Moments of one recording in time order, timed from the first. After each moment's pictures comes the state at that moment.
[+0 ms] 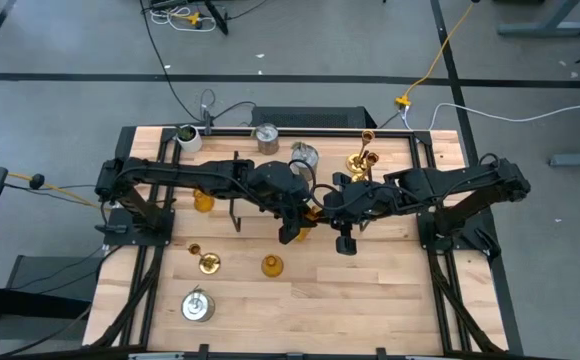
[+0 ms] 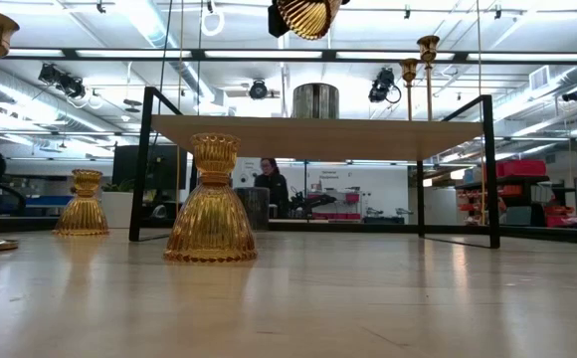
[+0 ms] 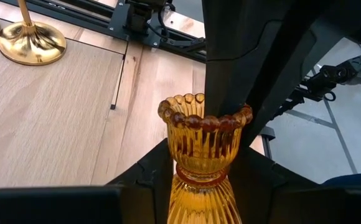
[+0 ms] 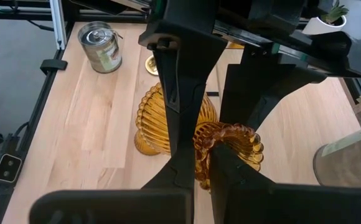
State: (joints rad) left arm -0.05 1.67 1.57 -0.47 0.15 -0.35; right arm 0.22 1.46 1.54 -0.80 0.17 0.11
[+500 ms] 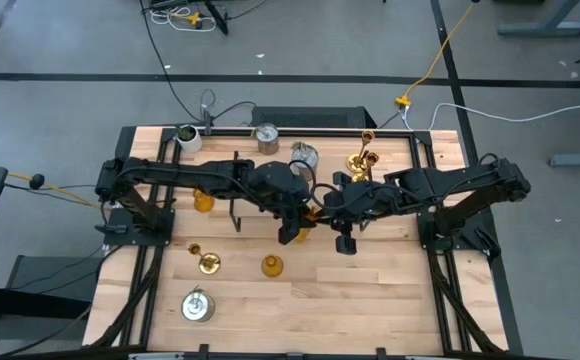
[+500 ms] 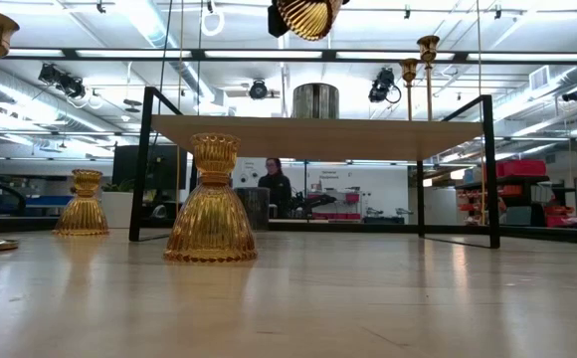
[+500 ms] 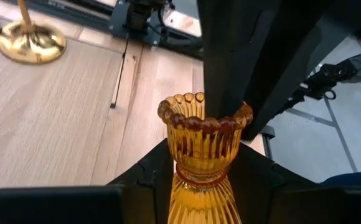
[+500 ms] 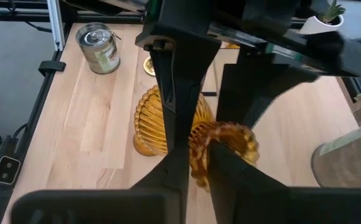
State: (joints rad) left arm -0.05 1.67 1.57 -0.47 0.15 -0.35; right arm 0.22 1.46 1.54 -0.80 0.17 0.12
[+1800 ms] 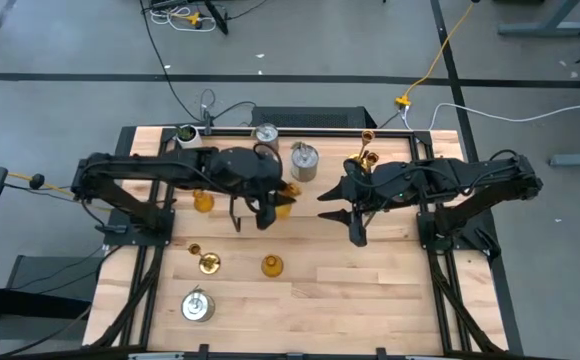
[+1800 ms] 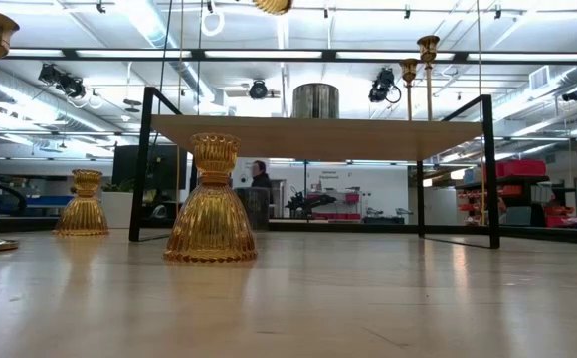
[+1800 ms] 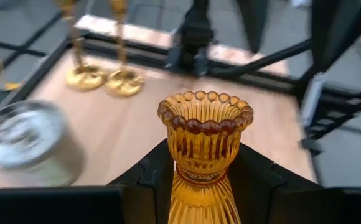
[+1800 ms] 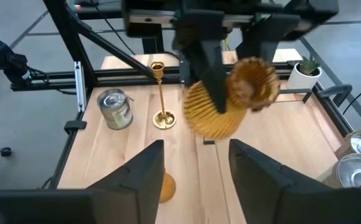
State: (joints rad) left arm -0.05 1.47 1.57 -0.61 -0.10 -0.25; right arm 0.22 1.35 1.54 -0.67 0.17 0.14
